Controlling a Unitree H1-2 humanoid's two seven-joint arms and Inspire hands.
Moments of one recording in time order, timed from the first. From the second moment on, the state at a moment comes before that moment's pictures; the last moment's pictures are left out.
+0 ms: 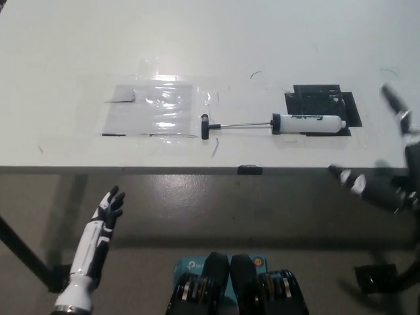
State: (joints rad) left_arm -0.07 0.12 -0.01 0.13 0.11 -0.23 -0.03; right_arm -0.28 -0.26 -0.02 -0.22 -0.27 -0.14 -0.02
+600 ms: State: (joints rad) left_arm -0.07 0.12 -0.02 0.15 0.11 -0.23 -0.03; right_arm -0.83 -0.45 0.25 0.34 -0.26 0.06 0.32
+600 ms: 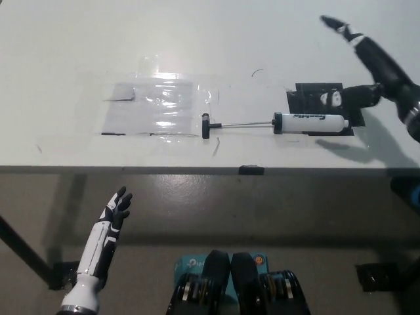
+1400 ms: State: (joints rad) left_arm -0.04 0.13 0.04 0.10 0.11 -0.23 -0.03; right_arm -1.13 -0.38 0.45 0.83 -0.34 0.07 0.56
